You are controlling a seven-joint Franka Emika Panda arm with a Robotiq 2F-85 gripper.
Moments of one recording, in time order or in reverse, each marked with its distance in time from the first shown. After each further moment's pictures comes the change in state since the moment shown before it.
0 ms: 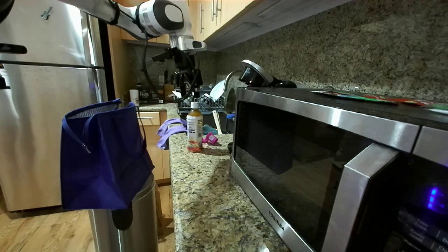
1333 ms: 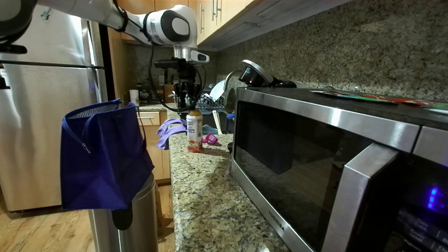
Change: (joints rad) arm -0.036 0.083 0.036 0.072 0.081 -0.054 -0.184
